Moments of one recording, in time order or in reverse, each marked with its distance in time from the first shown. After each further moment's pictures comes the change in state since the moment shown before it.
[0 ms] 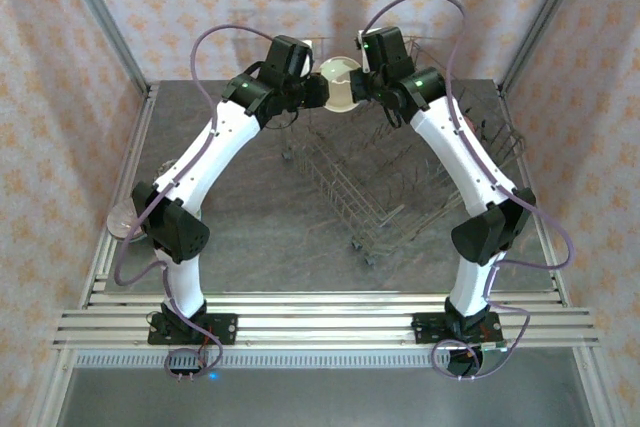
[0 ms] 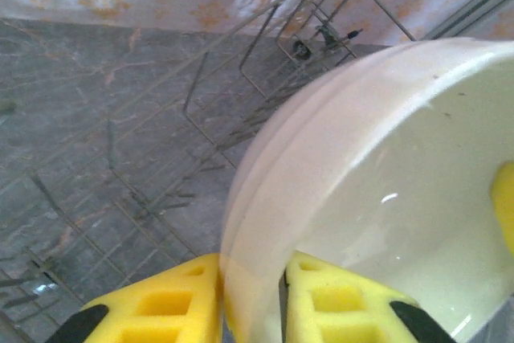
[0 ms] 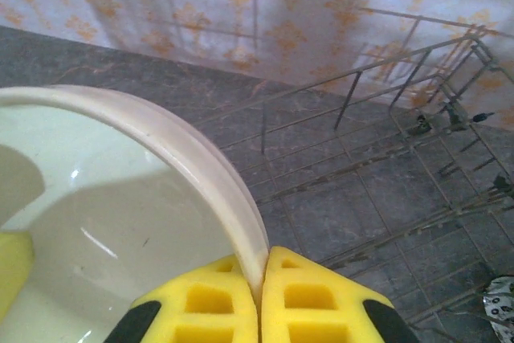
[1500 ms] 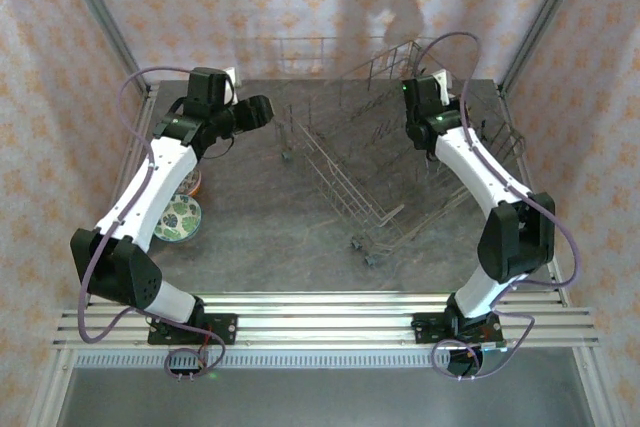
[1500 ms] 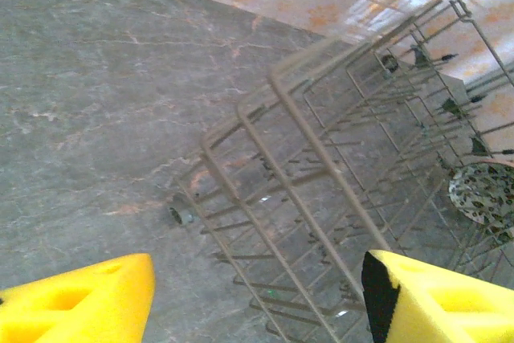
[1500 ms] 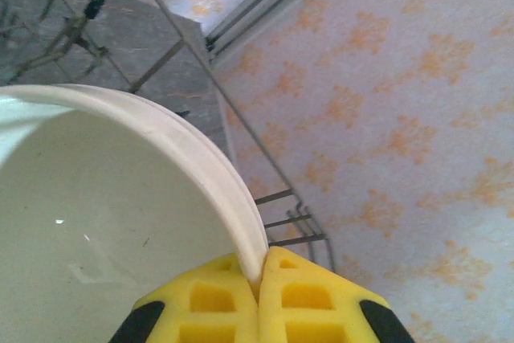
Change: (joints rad) left arm 0.305 -0.407 -0.628 0.208 0.155 0.014; right arm -0.224 -0.191 -0.696 0.392 0.748 -0.381
